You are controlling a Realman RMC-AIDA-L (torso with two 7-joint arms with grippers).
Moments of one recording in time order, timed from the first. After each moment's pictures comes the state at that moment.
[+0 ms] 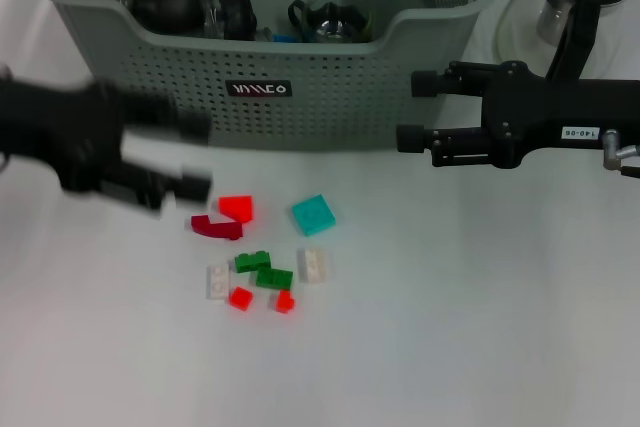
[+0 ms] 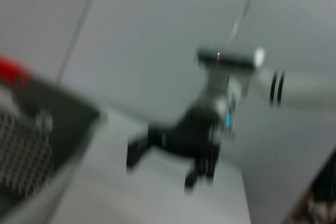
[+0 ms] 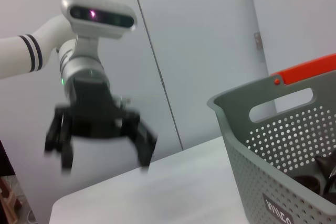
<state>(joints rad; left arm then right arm) -0.50 -1.93 0.75 0.93 1.96 2.04 -1.78 0.62 2.07 -0.88 -0.65 -1.83 -1.62 1.46</state>
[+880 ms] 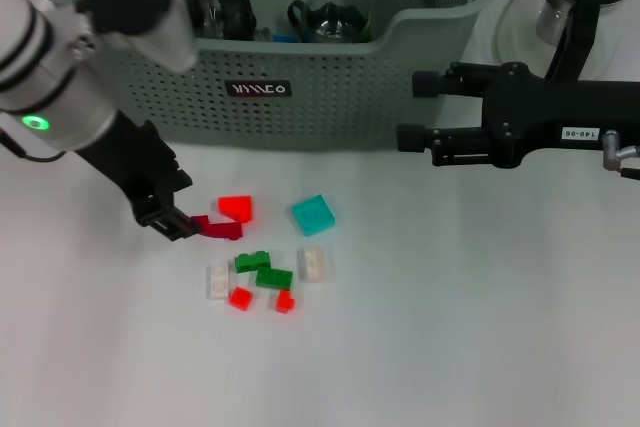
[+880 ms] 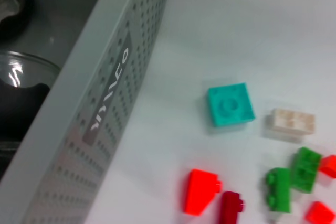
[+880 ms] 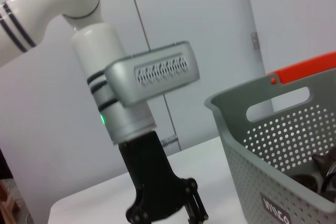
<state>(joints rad) -0.63 -2.17 1.10 1.32 2.79 1.76 -1.94 0.61 2.07 -0.88 -0.64 -1.83 -1.62 1.46</state>
